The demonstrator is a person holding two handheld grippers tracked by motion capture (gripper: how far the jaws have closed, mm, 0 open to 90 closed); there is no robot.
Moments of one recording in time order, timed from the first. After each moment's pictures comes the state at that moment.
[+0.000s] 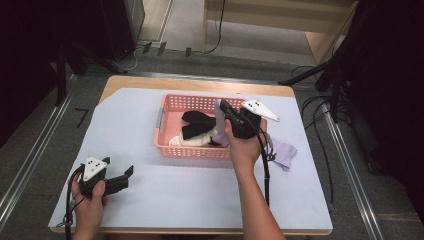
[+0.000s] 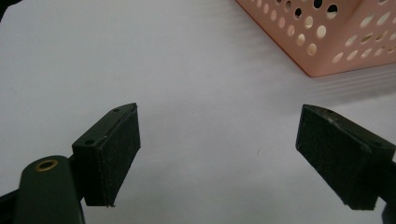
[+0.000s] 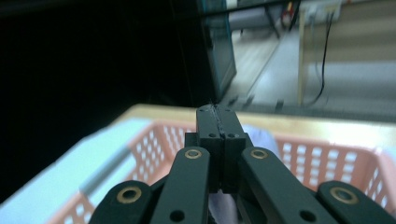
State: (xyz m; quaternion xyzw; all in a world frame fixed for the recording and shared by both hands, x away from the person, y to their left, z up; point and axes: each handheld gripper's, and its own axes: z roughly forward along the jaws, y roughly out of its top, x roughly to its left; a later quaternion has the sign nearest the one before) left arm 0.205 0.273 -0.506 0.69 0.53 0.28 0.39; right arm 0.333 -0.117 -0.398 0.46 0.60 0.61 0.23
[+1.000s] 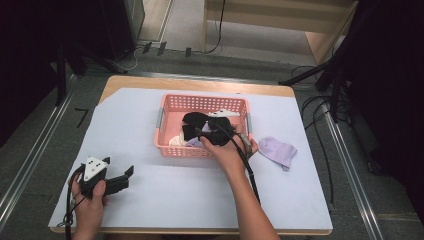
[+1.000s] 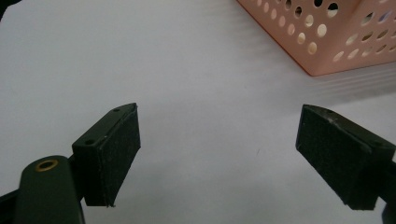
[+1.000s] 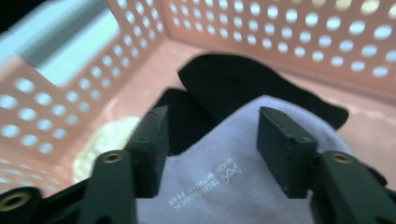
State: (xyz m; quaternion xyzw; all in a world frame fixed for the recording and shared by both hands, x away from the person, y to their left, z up) left arm 0.205 0.273 -0.507 0.69 0.54 0.28 0.39; right arm 0.360 -0.060 -0.468 0.49 0.76 0.41 0.14
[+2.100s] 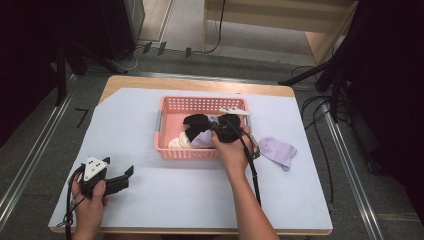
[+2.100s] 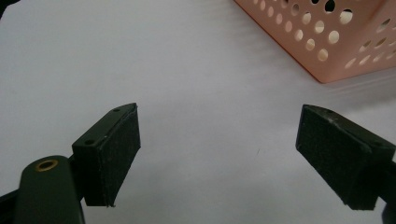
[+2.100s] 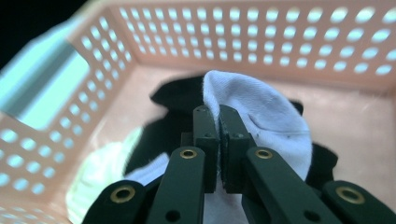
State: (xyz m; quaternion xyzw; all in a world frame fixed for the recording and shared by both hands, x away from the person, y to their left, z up) left arm 0.206 0.273 -0.507 0.69 0.54 0.28 0.39; right arm 0.356 -0.085 -0.452 0.53 0.70 0.45 0.13
